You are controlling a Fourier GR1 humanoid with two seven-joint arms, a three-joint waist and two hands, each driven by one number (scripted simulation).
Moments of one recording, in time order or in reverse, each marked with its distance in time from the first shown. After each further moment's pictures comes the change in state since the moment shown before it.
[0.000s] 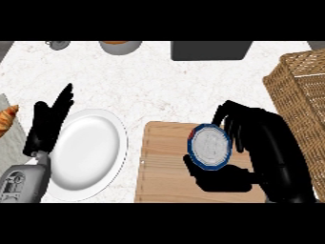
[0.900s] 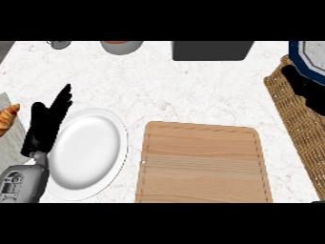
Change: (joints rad) left arm 0.003 0.003 0.015 0.008 0.003 -0.014 -0.011; right arm -0.602 -0.185 -0.488 0.024 -0.230 0.249 0.230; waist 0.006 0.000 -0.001
